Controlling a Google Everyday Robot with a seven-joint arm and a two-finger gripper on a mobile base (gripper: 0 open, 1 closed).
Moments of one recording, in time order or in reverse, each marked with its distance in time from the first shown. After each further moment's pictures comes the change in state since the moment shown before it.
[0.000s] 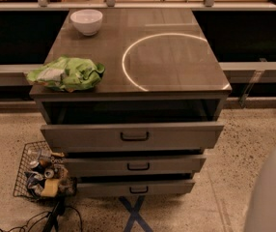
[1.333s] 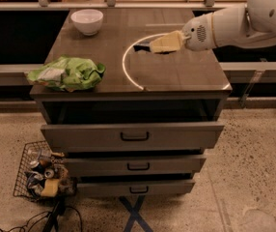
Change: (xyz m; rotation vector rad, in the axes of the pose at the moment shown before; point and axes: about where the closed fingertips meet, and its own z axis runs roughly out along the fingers) arm 0.116 0.096 -0.023 -0.498 0.038 0.291
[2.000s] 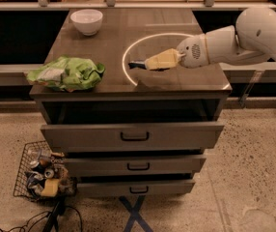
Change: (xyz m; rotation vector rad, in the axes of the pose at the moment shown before) arm 0.043 0.003 0.024 -0.126 0.025 0.081
